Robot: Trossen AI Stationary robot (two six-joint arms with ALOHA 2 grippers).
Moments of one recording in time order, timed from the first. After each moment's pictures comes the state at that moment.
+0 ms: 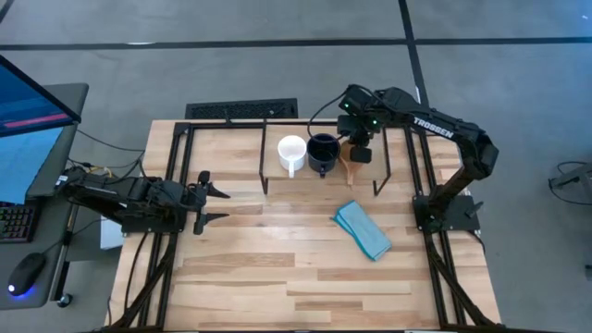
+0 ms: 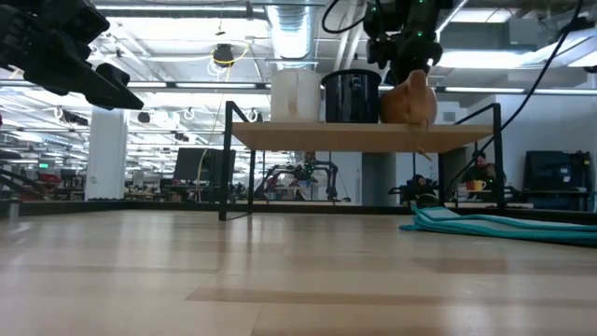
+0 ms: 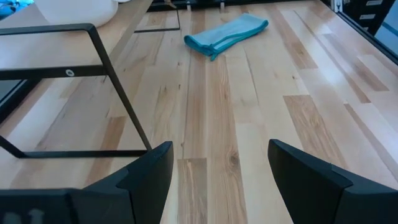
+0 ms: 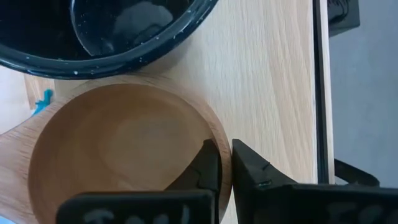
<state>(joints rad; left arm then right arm) -0.19 0.32 0.29 -0.40 -0.20 -0.03 -0.53 1.61 1.56 -1.24 -0.03 -0.50</state>
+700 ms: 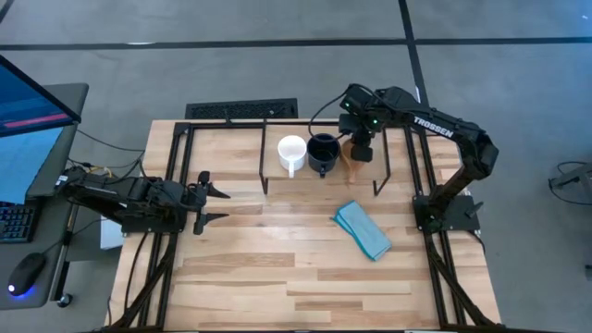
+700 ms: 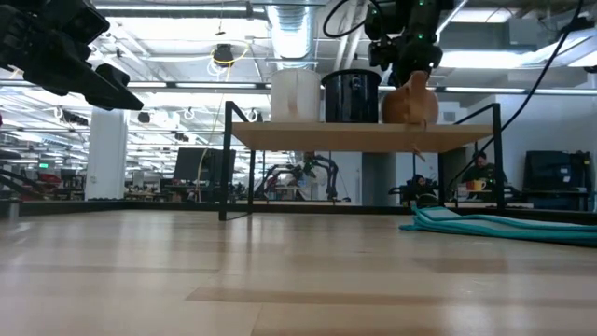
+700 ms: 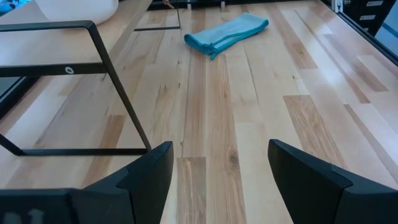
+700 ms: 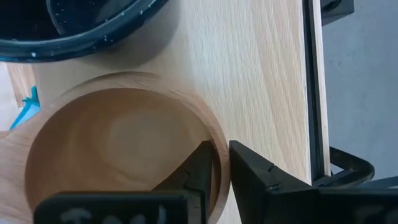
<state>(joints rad) -0.19 0.32 0.29 -0.40 -0.20 -0.04 -0.55 1.61 1.56 -1.25 -0.01 -0.48</state>
